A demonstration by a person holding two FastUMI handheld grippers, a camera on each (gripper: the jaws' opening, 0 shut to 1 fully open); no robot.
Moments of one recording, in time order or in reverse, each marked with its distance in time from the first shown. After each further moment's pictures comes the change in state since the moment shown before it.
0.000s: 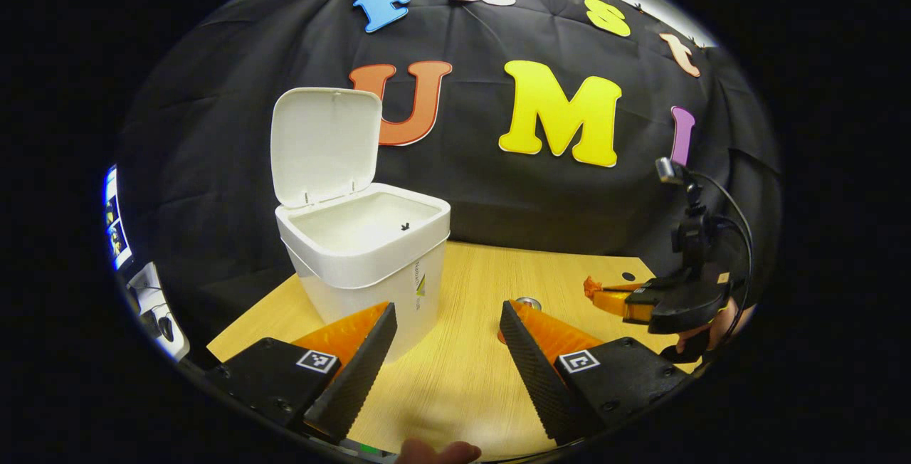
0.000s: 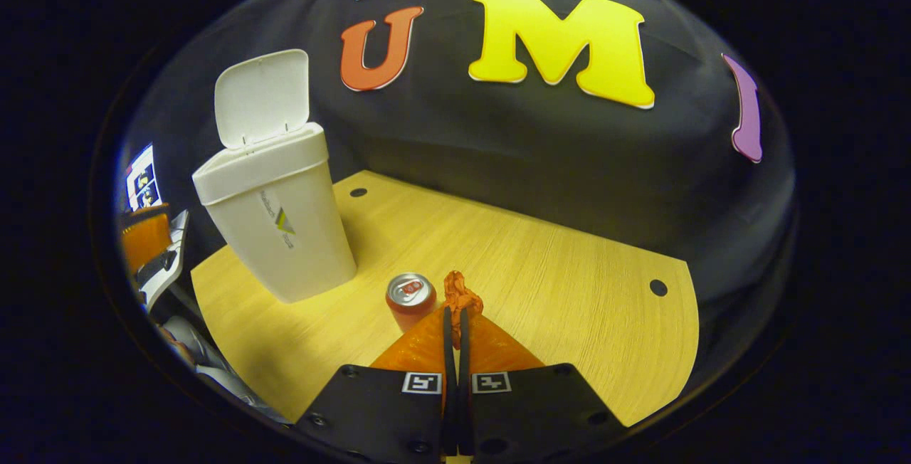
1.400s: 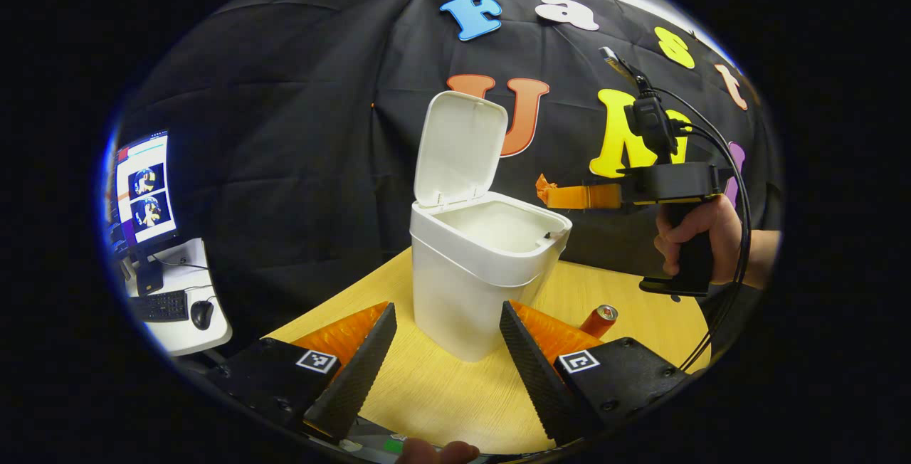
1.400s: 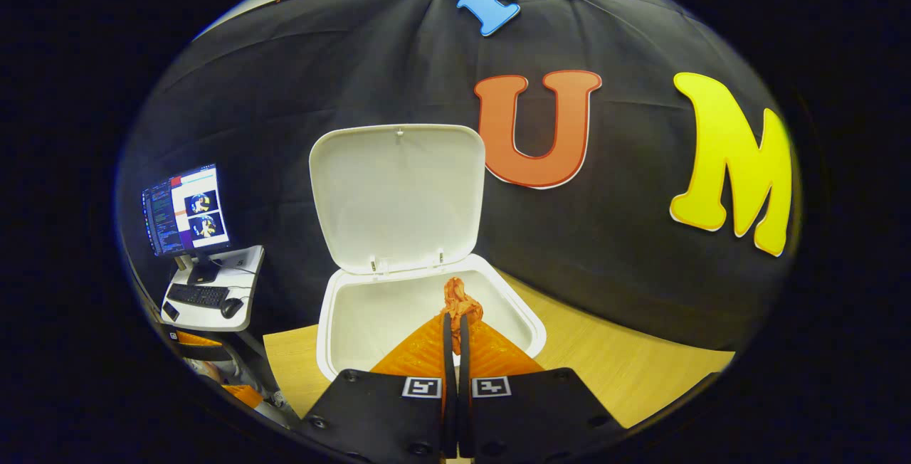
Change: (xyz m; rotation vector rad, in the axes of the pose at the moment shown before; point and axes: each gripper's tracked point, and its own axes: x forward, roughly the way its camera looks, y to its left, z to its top) left arm -0.038 0.141 -0.017 -0.111 -0.039 0.242; right arm 0.058 0.270 0.177 -0.157 -0.189 0.362
